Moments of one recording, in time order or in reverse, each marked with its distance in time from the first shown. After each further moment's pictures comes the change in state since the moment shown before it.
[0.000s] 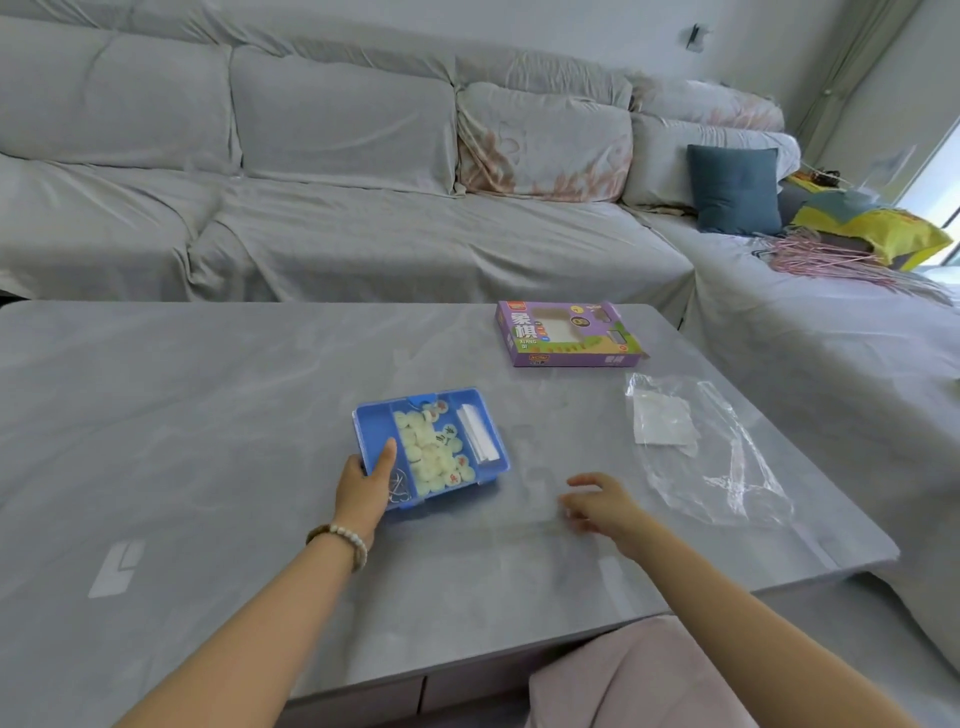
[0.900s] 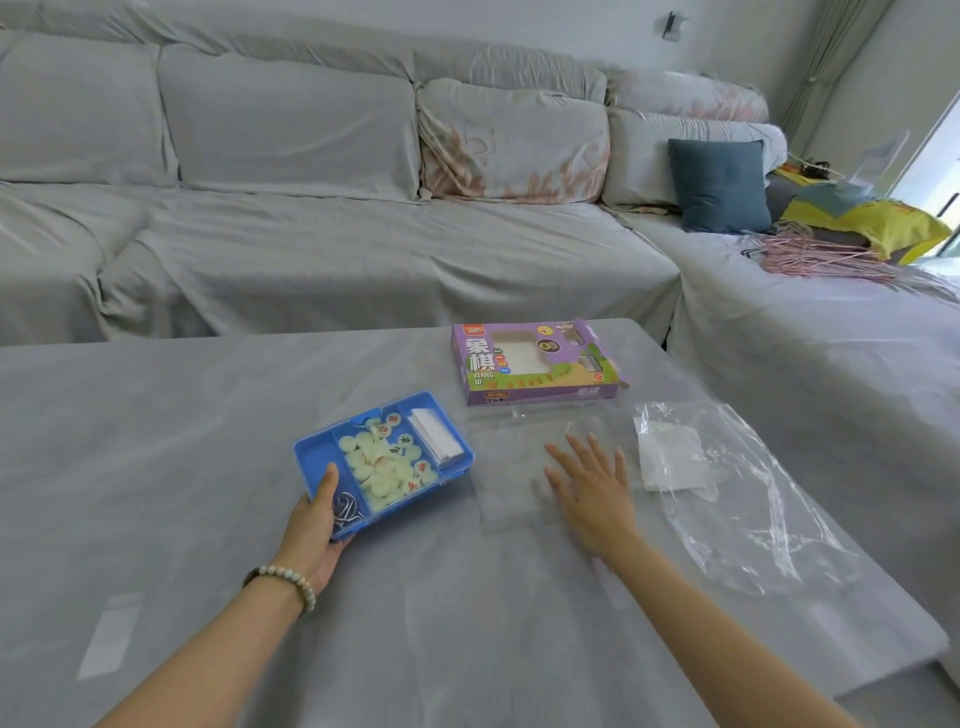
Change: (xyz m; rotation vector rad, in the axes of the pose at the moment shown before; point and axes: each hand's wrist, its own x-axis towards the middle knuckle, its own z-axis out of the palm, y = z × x) left_hand 0.075 0.019 0.080 -0.475 -0.036 -0.140; right_hand 0.130 -0.018 -0.051 -0.955 0.285 -0.582
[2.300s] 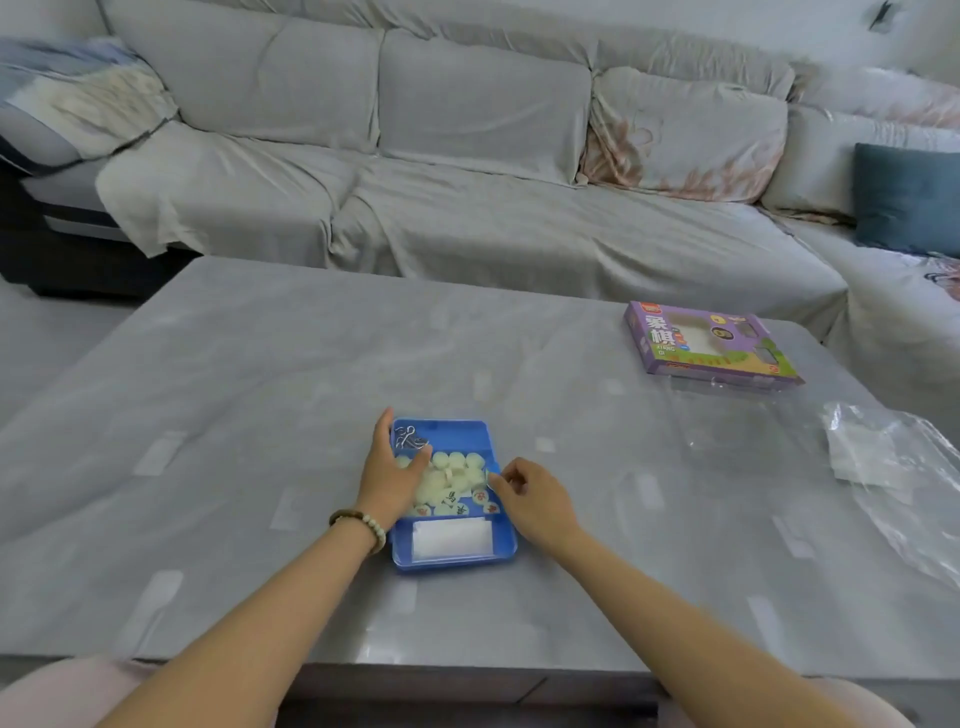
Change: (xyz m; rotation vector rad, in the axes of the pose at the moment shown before) left_hand -0.062 0.056 -0.201 0.633 0.091 0.372; right_hand -0.114 -0.288 0.058 0.494 -0.302 -0.043
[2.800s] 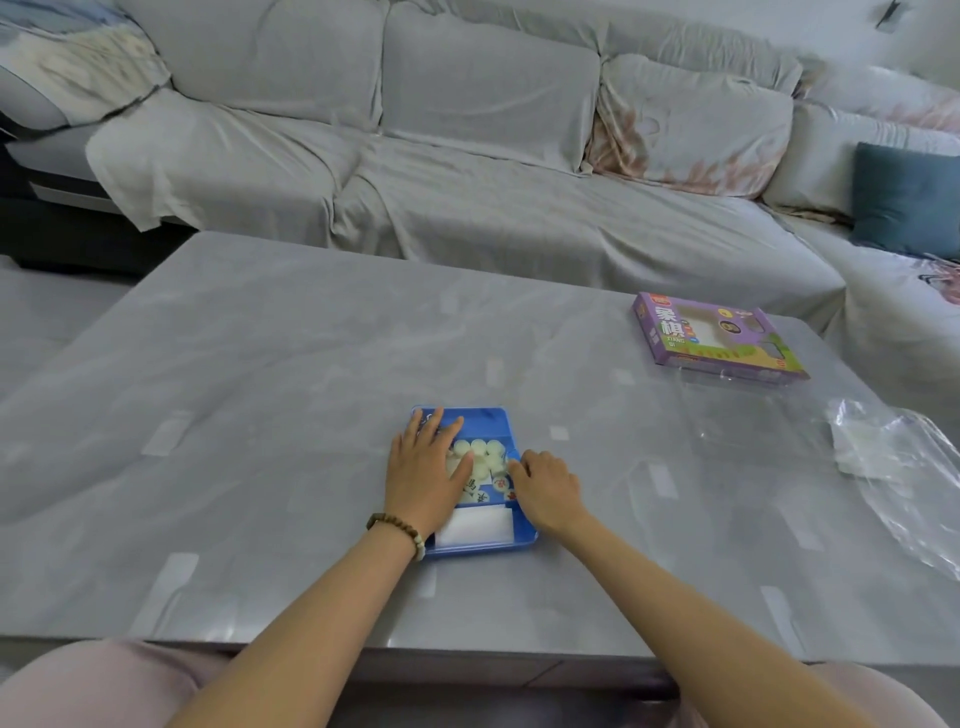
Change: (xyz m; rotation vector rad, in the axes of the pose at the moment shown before) left_hand -0.007 -0.015 0.013 0.785 -0.105 0.302; right_hand 0.003 -0.014 0.010 -0.324 -0.032 0.052
